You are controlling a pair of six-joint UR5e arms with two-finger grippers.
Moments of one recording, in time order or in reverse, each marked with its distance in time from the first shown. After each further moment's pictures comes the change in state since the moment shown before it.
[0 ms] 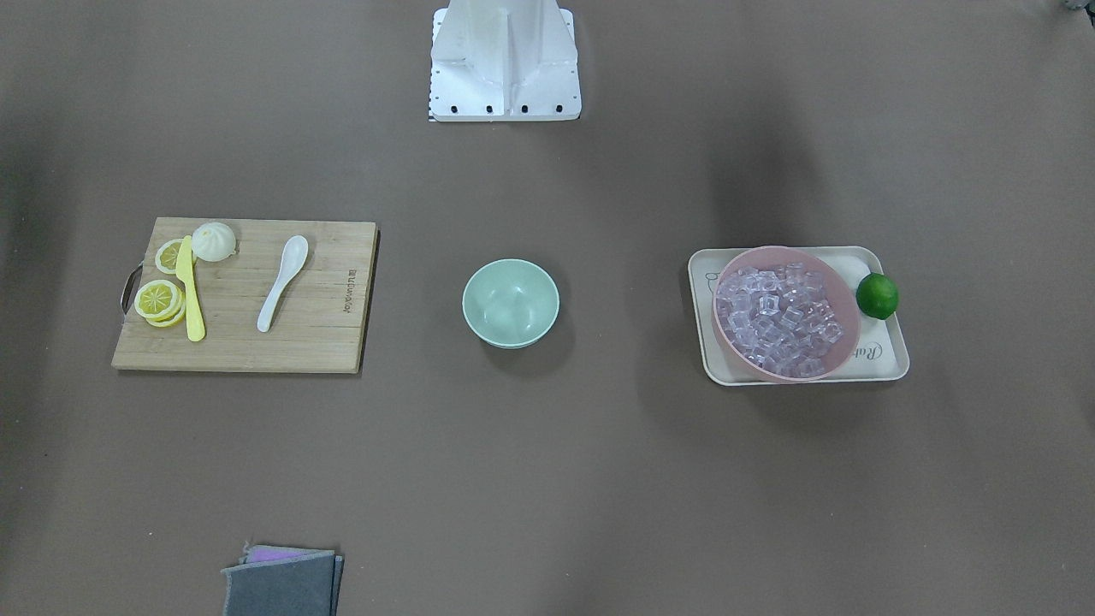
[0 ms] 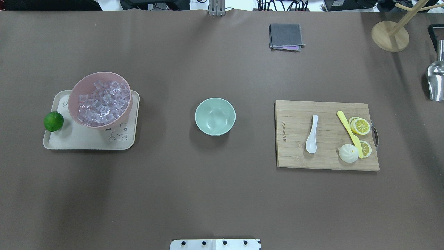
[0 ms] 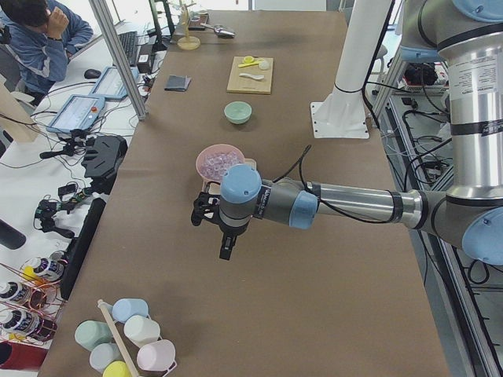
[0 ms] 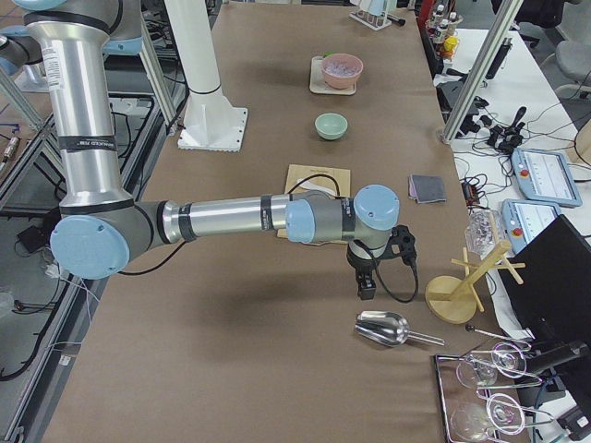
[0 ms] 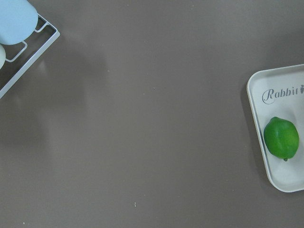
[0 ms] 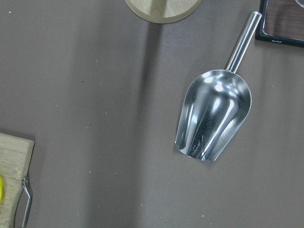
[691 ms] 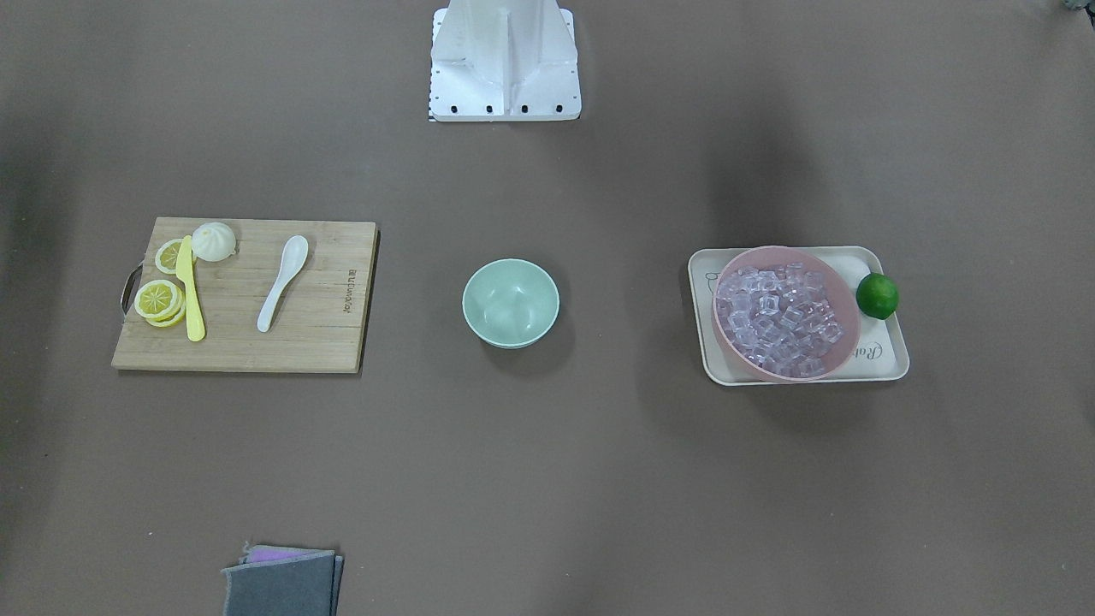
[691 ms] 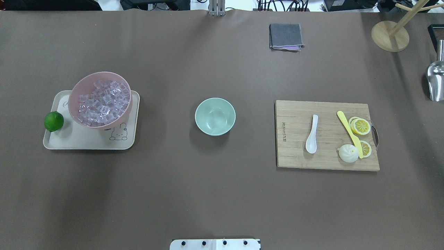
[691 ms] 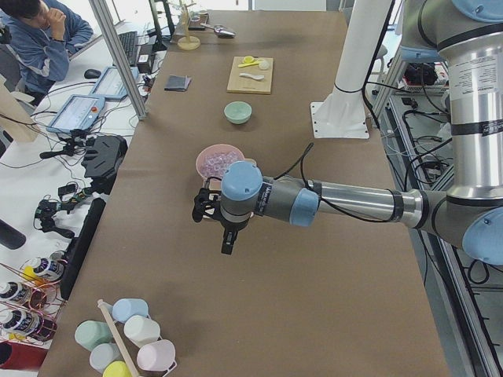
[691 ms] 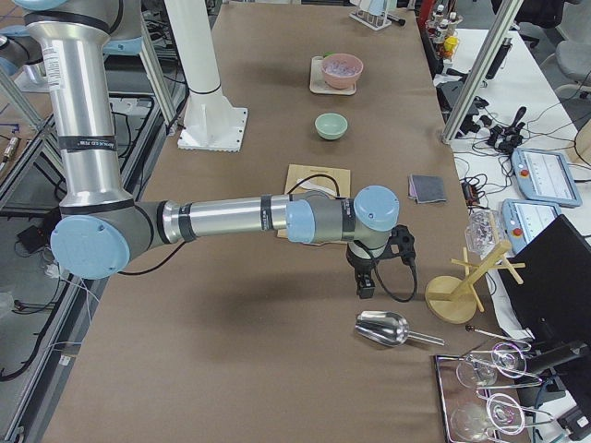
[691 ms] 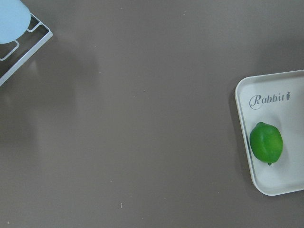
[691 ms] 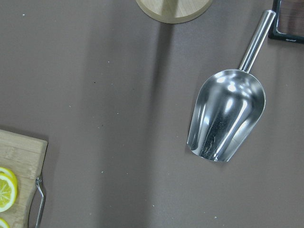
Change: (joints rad) left arm 0.001 0.002 -0.016 0.001 -0.059 -0.041; right arm -0.005 -0.001 0.006 0.000 0.039 0.004
